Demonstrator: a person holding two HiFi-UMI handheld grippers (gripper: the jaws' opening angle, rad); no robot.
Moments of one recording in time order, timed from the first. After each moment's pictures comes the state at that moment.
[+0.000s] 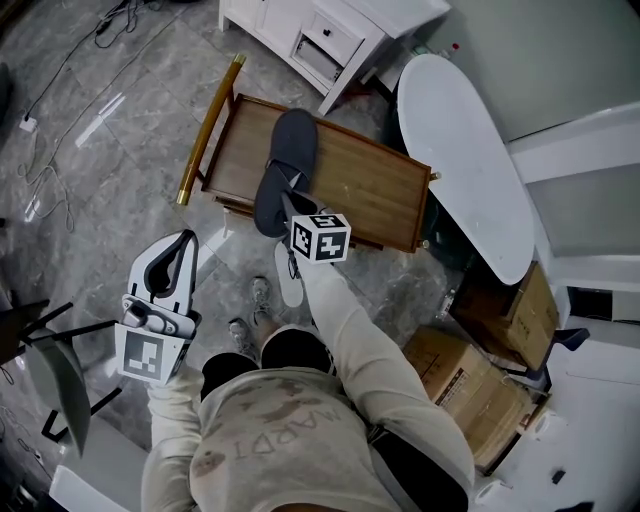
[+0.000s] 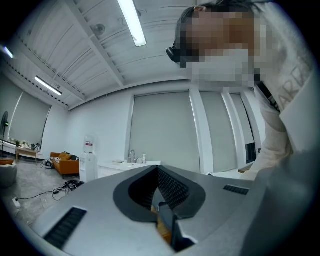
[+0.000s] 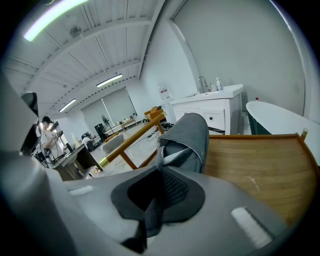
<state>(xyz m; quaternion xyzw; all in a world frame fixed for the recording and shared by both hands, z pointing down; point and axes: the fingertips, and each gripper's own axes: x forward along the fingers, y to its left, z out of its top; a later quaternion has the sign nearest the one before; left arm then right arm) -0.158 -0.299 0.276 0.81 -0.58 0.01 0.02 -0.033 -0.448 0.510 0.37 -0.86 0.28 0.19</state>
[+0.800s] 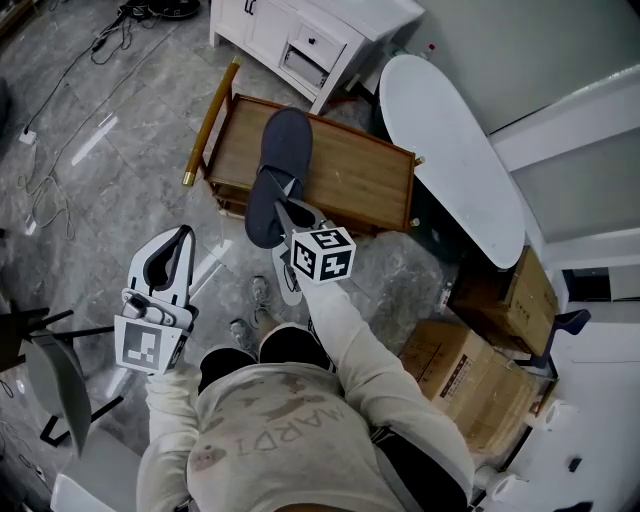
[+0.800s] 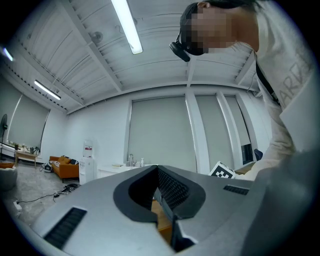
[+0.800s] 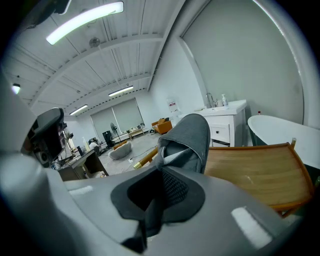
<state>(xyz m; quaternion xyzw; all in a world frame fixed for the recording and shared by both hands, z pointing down) -0.154 -0.215 0.254 0.82 -0.58 0.00 0.00 -0.029 -0.338 0.425 0.36 -0.89 0.24 0.12</state>
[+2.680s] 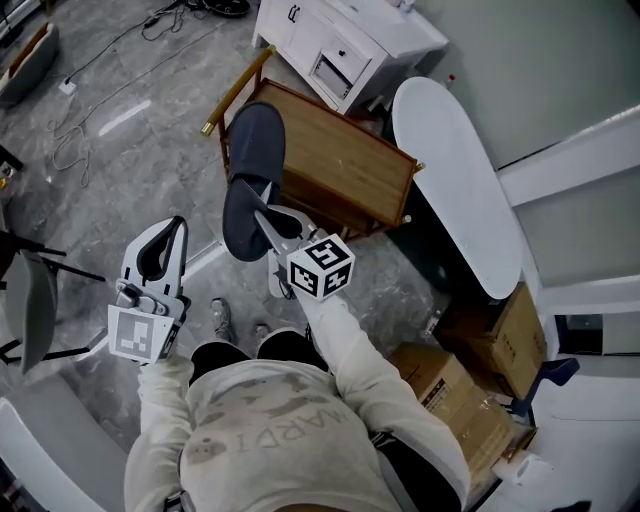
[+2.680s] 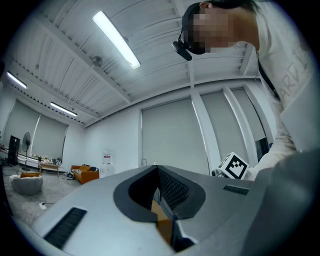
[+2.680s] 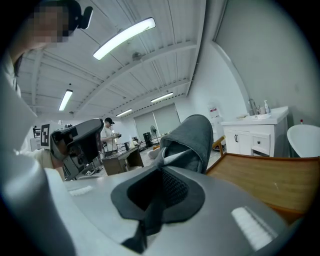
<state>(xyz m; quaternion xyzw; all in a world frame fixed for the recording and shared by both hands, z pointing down) -0.080 -0.064 0.227 0.75 -0.66 -0.01 -0.03 0.000 -0.162 0.350 0.14 -0.97 0.17 0.07</state>
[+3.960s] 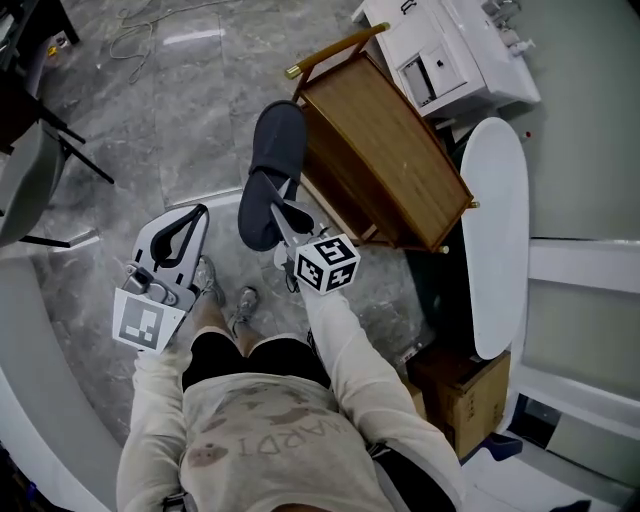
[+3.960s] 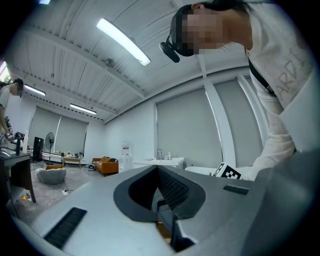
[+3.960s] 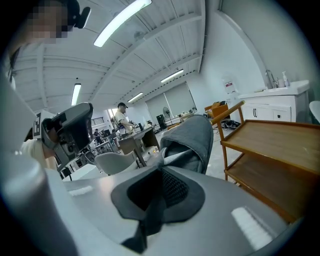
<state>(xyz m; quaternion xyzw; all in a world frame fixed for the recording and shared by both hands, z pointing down) -0.092 0.012 0.318 0.68 -0.74 0.00 0.00 -0.036 -0.097 0.484 0.04 -0.96 0.20 0.16</state>
